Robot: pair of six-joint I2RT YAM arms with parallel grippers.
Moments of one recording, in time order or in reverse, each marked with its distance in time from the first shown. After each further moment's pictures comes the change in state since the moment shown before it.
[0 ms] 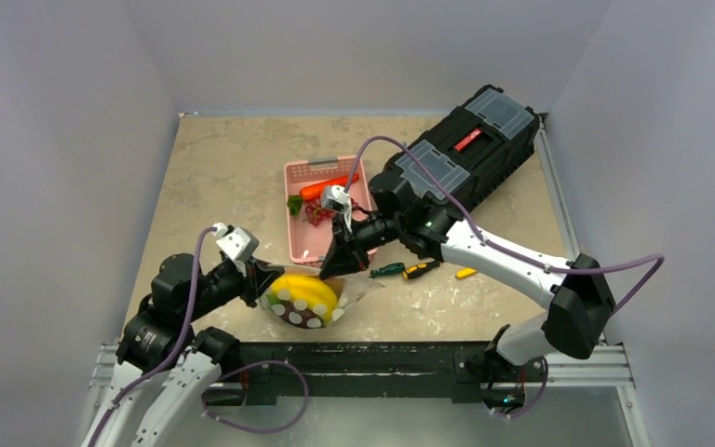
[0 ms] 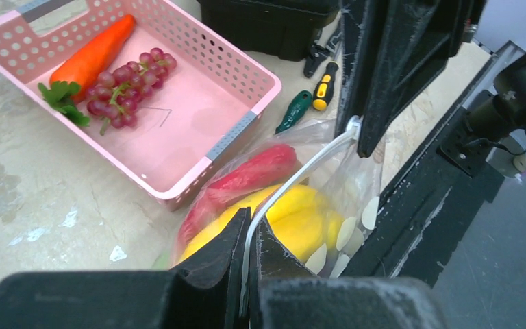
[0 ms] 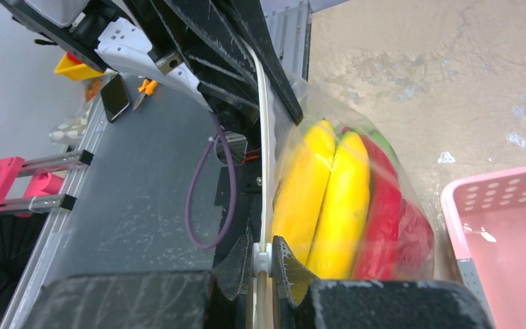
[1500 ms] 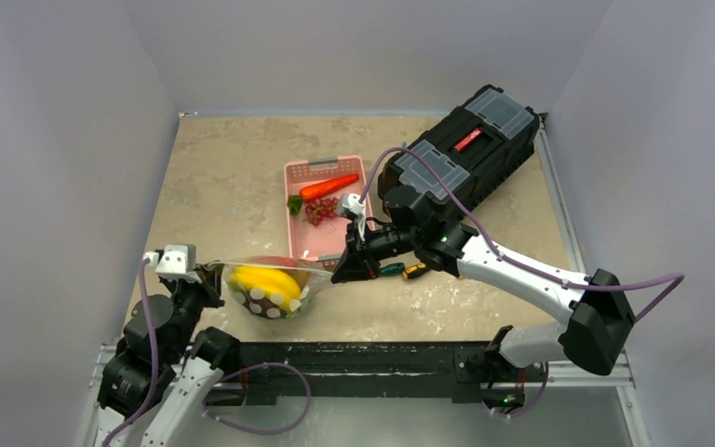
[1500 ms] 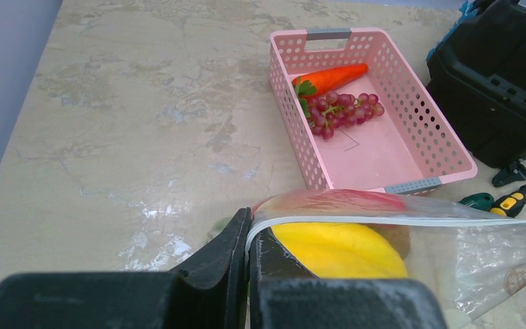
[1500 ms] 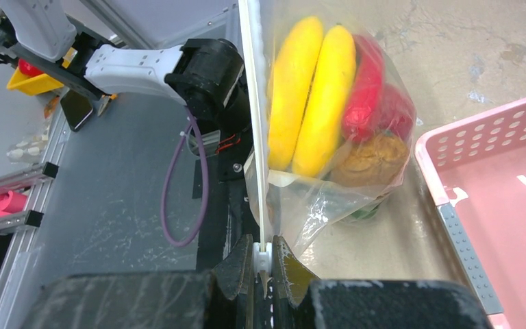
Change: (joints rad) left arm -0.001 -0.278 0.002 -0.175 -0.705 -0.125; right arm -0.003 -0.143 -0.179 0.055 0.140 0.035
